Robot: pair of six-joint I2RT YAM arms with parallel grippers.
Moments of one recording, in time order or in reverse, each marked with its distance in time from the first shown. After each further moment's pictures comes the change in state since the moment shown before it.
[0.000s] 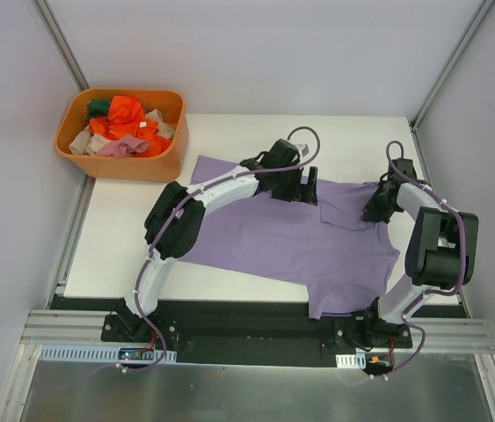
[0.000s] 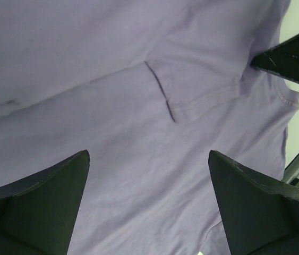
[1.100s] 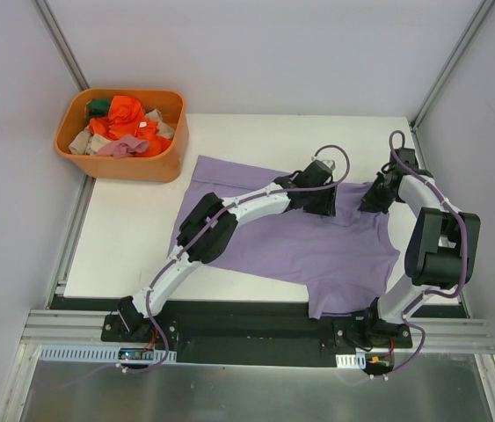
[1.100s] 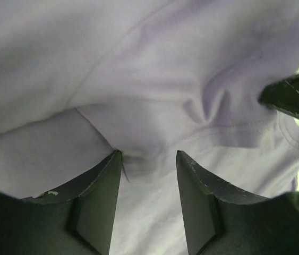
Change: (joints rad) left arm -0.162 0.286 0.281 0.034 -0.137 -0.103; right arm 0.012 -0.001 0.116 -0.087 -0.093 0.035
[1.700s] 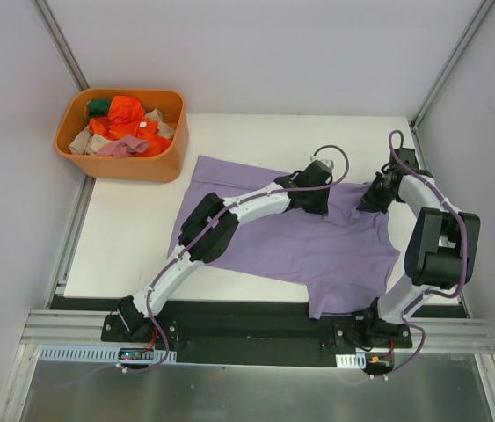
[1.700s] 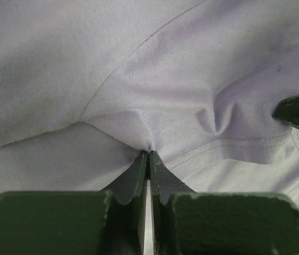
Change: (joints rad) left arm 0.000 0.026 0.030 -0.021 -0.038 -0.002; right arm 0.000 0.000 0.000 0.002 -0.036 -0.019
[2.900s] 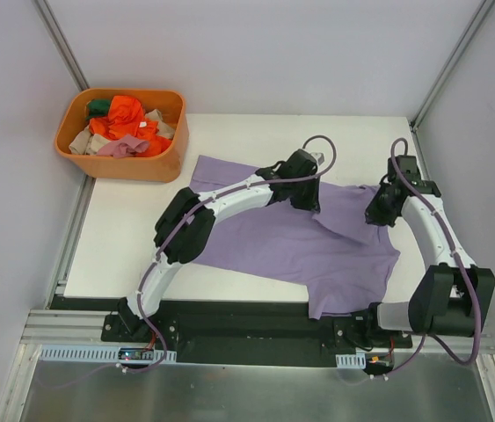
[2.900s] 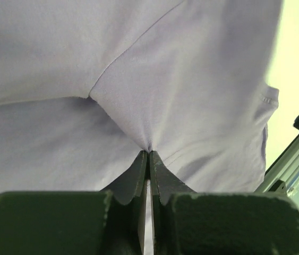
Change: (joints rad) left arm 0.047 -0.246 -0.228 -0.002 0.130 0.014; right arm 0.091 -0.335 -0.068 -0.237 0.224 0.027
